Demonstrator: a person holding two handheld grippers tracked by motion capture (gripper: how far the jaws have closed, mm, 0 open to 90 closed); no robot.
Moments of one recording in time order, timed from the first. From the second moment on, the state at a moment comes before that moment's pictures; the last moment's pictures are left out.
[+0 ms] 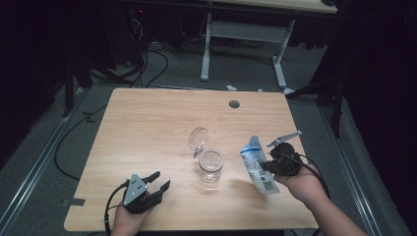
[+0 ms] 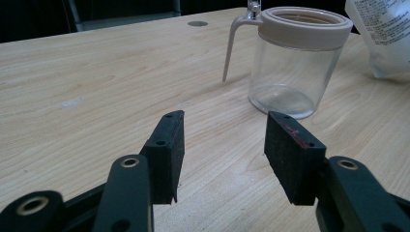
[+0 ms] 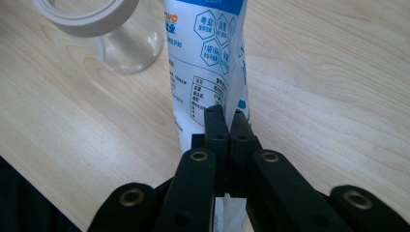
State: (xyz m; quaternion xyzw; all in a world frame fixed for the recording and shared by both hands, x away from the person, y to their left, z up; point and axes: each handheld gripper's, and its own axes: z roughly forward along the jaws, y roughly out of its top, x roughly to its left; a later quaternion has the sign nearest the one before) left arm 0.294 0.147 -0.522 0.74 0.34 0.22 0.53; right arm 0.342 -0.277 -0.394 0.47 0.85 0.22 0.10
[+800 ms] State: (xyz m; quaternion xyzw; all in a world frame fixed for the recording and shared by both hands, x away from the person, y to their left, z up) left arm 0.293 0.145 -0.522 0.75 0.34 0.22 0.53; right arm 0.355 -0.270 -0.391 0.46 0.87 0.14 0.05
